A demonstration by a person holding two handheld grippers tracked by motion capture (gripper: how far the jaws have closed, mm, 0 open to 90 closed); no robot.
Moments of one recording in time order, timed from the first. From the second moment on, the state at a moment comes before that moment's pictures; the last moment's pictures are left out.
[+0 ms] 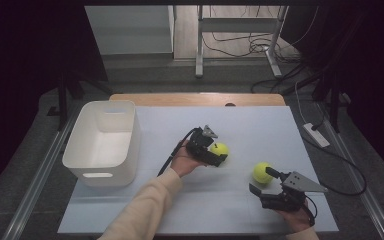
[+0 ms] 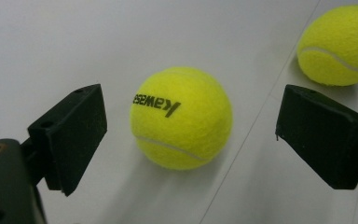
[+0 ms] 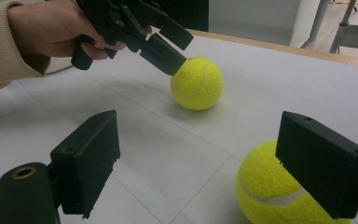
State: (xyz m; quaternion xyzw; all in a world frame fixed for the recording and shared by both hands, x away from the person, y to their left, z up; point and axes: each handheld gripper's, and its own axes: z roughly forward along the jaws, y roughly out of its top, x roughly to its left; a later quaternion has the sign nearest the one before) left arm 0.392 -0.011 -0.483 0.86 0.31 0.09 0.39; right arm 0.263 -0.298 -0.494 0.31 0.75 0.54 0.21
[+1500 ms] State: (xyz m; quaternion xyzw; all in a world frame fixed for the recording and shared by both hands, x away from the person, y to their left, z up) left arm 0.409 -0.021 -0.504 0.87 0.33 0.06 0.37; right arm 0.264 -0.299 -0.495 0.31 0.75 0.54 0.21
